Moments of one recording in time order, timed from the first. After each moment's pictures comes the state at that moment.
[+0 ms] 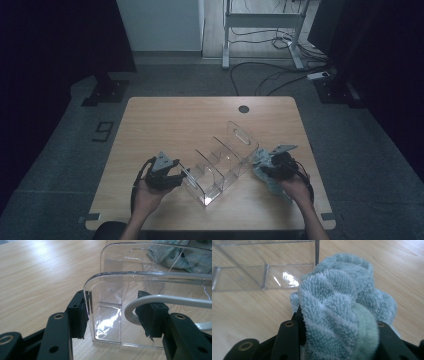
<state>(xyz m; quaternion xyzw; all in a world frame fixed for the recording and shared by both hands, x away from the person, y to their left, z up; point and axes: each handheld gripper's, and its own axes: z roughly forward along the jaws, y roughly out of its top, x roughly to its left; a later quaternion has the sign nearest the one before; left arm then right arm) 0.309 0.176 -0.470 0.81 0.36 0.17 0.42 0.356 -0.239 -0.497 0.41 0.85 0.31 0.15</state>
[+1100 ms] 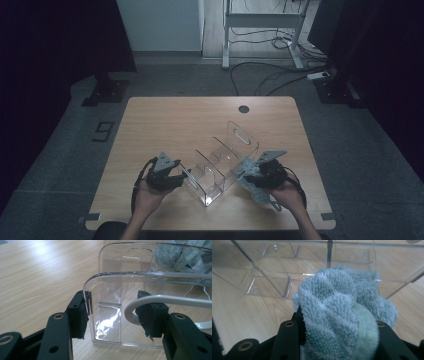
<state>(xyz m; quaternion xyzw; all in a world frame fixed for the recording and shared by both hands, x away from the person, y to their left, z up) 0.308 0.172 -0.469 0.82 0.36 0.18 0.42 0.327 -0.190 -0.474 0.32 0.87 0.36 0.10</state>
